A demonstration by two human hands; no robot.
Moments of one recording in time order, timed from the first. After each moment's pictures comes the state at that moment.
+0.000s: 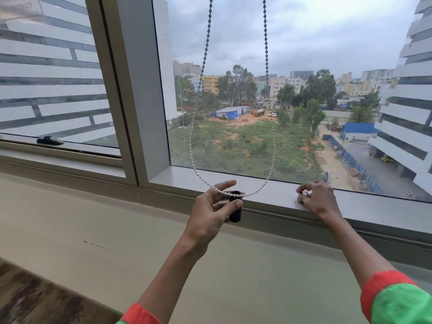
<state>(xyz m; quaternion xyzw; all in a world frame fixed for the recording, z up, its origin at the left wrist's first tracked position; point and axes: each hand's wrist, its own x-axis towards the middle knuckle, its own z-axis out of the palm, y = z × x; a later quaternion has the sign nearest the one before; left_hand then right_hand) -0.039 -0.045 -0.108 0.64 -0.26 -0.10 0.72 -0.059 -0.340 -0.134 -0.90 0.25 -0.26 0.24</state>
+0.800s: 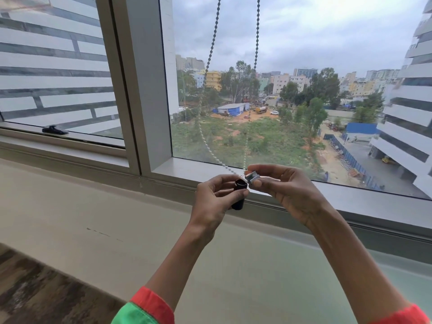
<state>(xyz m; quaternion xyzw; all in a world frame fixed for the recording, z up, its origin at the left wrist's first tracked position) -0.061 -0.049 -0.097 0.60 -0.27 -0.06 0.75 -0.114 -0.219 -0.069 -0.67 -0.08 -0.13 0.72</state>
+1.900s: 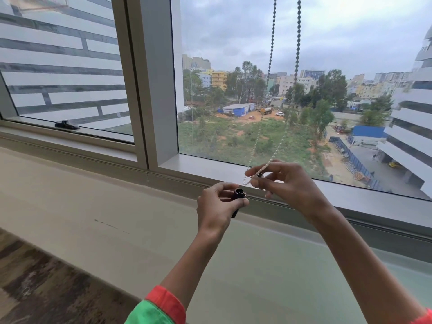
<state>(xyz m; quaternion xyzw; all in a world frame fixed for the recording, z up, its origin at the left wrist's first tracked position) -0.079 -0.046 -0.115 0.70 -0.14 0.00 0.70 -0.138 -0.192 -0.054 -0.85 -0.06 -0.22 0.48</state>
